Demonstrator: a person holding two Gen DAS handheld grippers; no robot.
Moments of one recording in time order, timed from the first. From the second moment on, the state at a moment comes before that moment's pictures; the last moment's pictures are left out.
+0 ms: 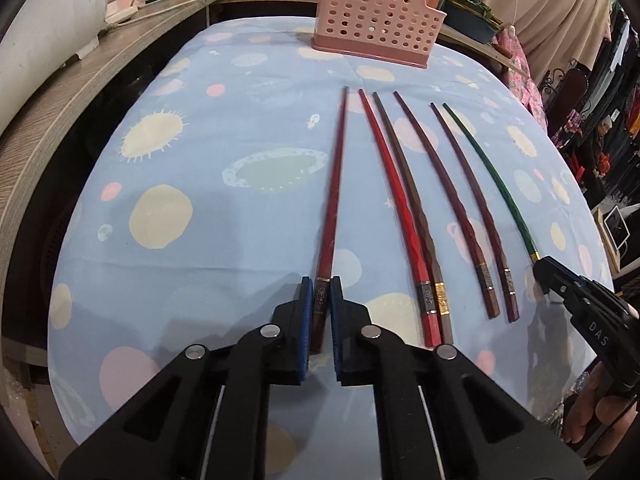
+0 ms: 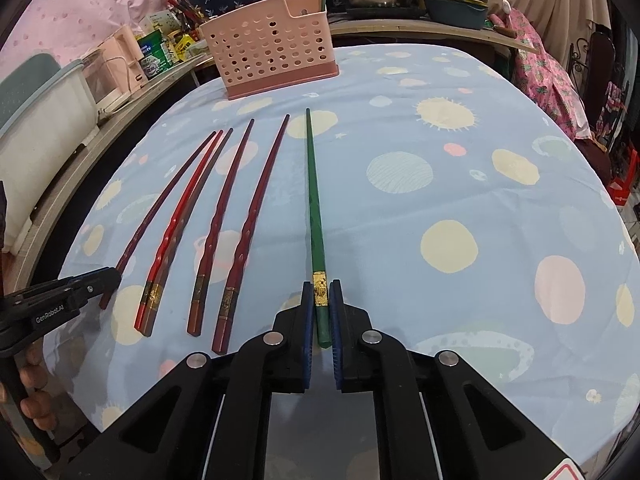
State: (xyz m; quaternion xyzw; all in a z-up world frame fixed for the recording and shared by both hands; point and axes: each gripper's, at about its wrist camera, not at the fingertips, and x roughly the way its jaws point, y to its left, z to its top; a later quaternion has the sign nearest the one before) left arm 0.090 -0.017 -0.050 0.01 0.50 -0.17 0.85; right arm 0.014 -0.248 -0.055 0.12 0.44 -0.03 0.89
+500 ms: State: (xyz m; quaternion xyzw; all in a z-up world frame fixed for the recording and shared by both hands) left arm 0.100 -0.002 0.064 -0.04 0.40 -0.17 0.90; right arm 0.016 -0.268 0.055 0.14 0.32 -0.03 0.94
